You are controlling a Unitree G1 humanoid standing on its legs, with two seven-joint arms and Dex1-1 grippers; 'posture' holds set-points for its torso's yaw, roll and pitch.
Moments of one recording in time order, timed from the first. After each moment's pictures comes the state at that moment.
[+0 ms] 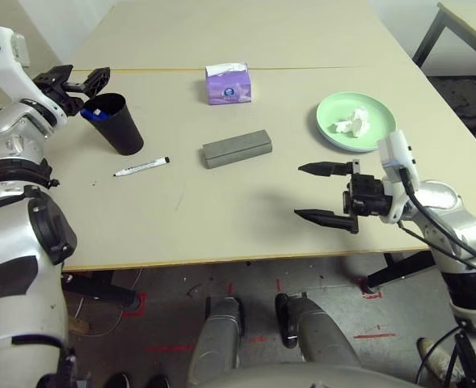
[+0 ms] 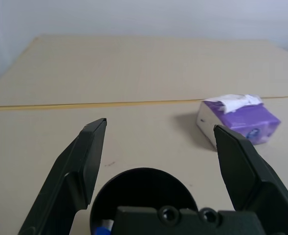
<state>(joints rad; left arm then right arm) -1.15 0.87 0.34 1.28 -0.20 -0.01 -0.84 -0.38 -0.56 0.06 -0.18 0.51 0.28 1.17</state>
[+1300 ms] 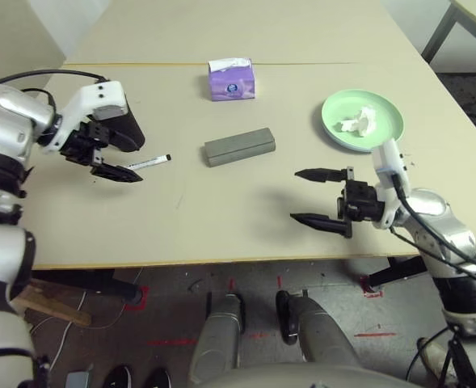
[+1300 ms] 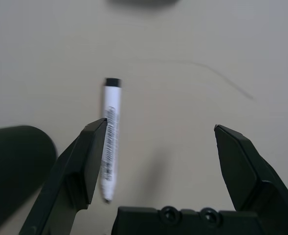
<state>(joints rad) -1.16 0.96 -0.42 1.06 0.13 0.01 -1.49 -0.33 -0.53 0.08 -0.16 0.51 0.25 1.16</state>
